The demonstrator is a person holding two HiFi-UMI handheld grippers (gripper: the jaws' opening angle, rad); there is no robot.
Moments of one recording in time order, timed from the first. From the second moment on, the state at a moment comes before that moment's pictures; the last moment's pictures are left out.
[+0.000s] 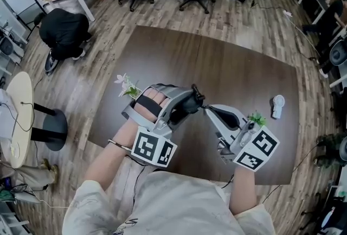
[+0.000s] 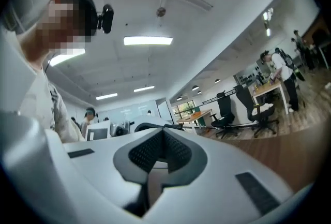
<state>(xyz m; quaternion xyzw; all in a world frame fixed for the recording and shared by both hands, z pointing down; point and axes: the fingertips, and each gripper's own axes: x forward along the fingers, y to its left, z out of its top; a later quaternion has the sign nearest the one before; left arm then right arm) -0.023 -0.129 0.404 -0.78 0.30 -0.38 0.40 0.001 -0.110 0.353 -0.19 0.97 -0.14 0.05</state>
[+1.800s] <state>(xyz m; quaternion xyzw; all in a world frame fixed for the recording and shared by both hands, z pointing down) -0.016 -0.125 0.392 -0.78 0.29 -0.36 0.41 -0.003 -0.105 0.360 -0.17 0.98 -0.12 0.05</state>
